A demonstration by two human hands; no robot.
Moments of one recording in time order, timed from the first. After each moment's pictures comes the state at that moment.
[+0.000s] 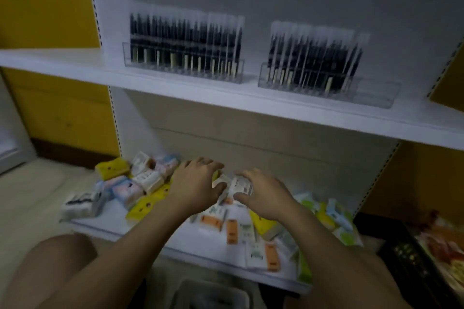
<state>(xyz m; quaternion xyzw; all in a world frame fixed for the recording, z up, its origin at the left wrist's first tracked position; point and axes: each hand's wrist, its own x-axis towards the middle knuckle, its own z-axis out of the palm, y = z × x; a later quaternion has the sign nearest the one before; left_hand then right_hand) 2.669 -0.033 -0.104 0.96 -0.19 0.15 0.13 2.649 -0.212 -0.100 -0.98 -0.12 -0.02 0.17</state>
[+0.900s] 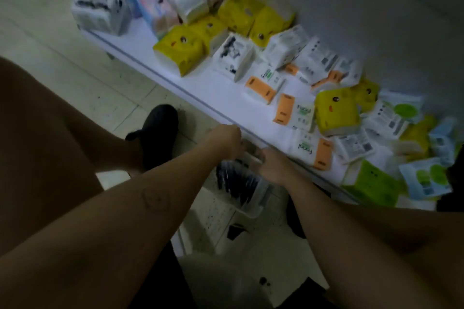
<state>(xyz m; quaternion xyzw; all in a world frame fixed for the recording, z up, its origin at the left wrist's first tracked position) 2.702 -0.034 -0.388 0.92 0.02 -0.32 0.22 2.691 -0.191 -0.414 -0.90 -0.03 0.39 0.20</state>
